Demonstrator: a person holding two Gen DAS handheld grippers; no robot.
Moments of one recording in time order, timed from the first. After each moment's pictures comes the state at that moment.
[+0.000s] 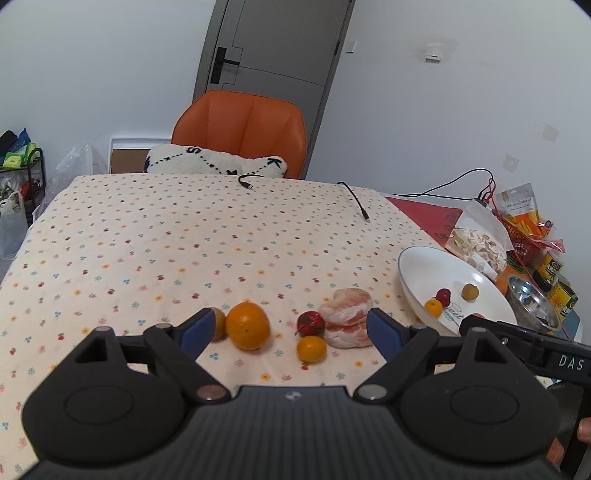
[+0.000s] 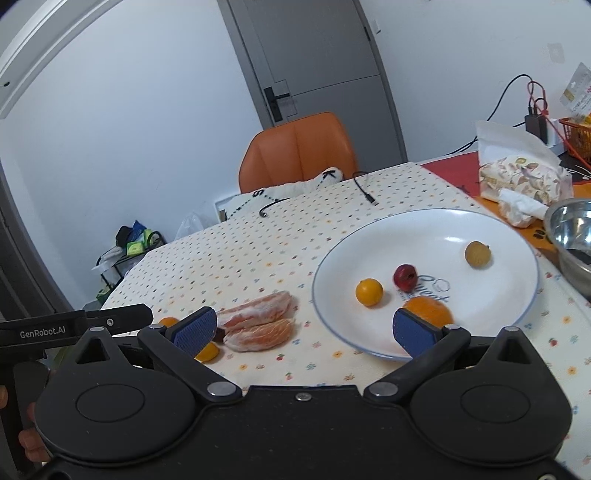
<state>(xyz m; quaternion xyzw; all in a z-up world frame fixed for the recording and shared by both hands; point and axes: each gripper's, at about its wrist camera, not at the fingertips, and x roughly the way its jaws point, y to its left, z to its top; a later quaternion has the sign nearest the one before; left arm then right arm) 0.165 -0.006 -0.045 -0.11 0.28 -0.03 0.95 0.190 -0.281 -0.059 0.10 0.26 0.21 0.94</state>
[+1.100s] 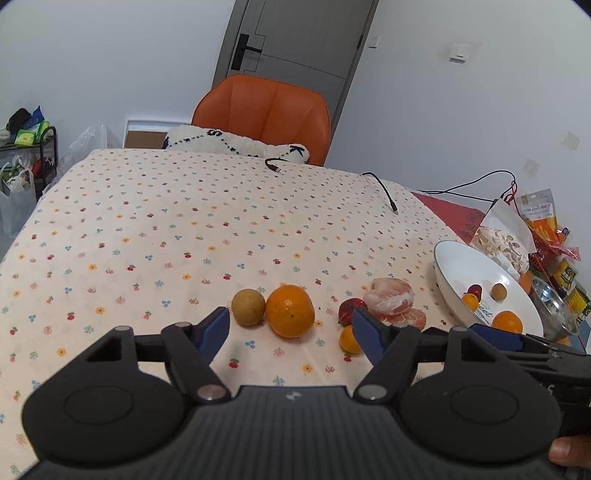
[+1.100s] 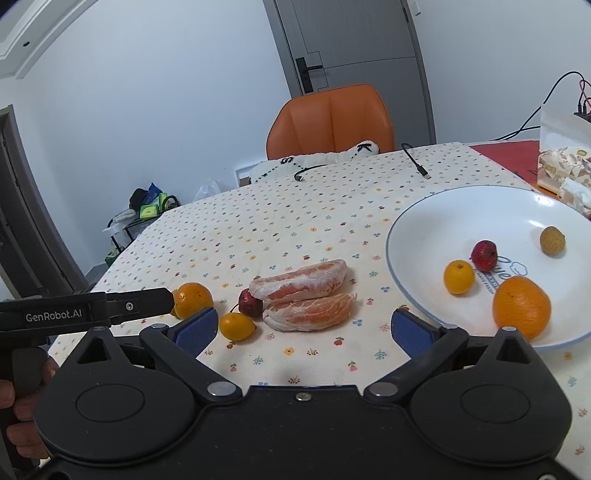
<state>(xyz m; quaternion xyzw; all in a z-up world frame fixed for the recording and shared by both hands) 0.175 0.018 -0.072 -0.14 0.30 -0.01 0.94 0.200 -0.220 -0.081 0.05 0.29 0.24 0.93</state>
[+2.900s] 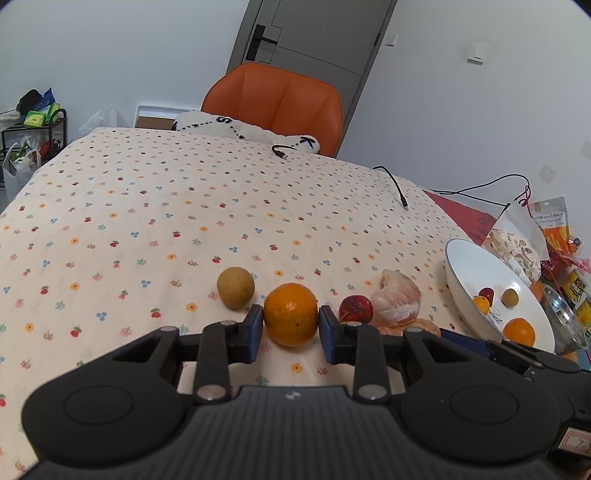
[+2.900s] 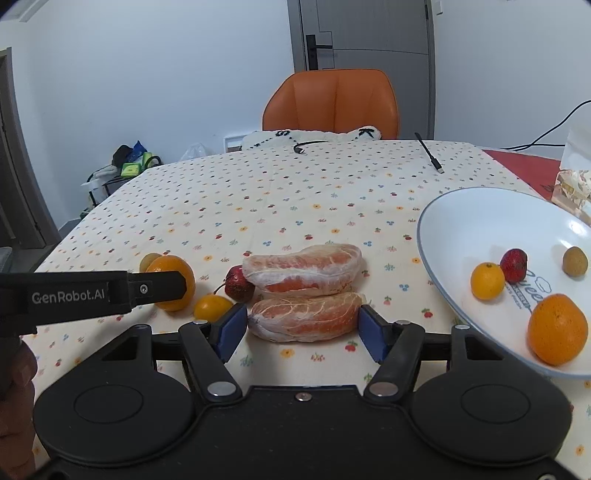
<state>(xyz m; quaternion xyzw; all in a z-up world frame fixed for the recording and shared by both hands) 0.187 0.009 -0.090 -0.16 0.30 0.01 0.94 0.217 -0.182 -0.098 -0.03 0.30 0.22 0.93</state>
